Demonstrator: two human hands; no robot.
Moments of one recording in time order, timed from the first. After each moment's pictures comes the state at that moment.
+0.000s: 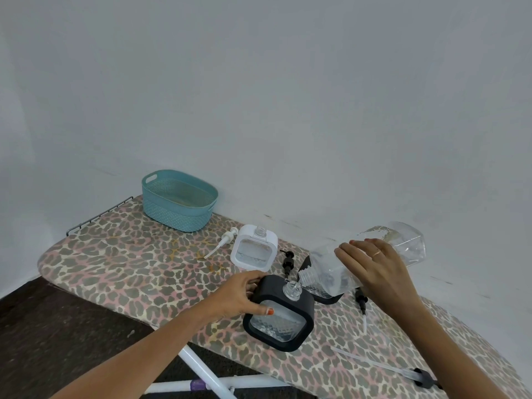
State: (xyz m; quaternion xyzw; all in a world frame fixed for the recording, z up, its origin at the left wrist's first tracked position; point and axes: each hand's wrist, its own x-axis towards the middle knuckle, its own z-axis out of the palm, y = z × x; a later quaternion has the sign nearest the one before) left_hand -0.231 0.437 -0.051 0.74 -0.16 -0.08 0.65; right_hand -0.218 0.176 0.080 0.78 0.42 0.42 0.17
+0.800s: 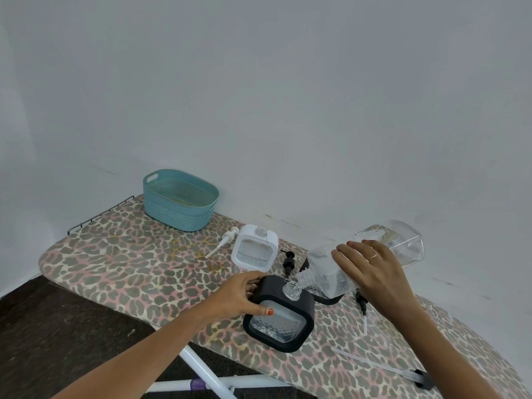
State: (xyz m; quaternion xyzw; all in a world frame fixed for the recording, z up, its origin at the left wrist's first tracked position) left_hand -0.232 0.437 -0.050 0.73 -0.15 -0.09 0.66; right_hand -0.218 0.178 0.076 0.77 0.44 0.42 0.18
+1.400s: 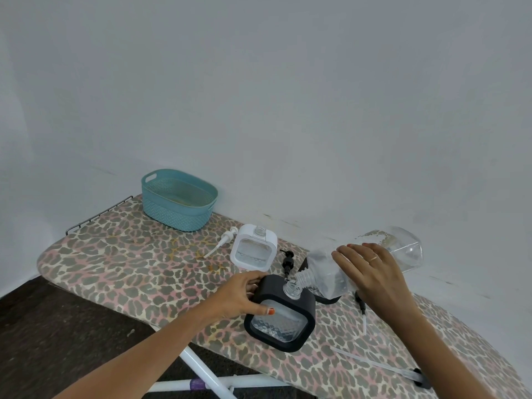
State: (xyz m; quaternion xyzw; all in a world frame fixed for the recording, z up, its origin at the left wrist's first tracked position) left_hand -0.231 0.434 -0.052 0.74 -0.15 -0.08 0.66; right_hand -0.222 0.179 0.070 0.79 0.41 0.43 0.16
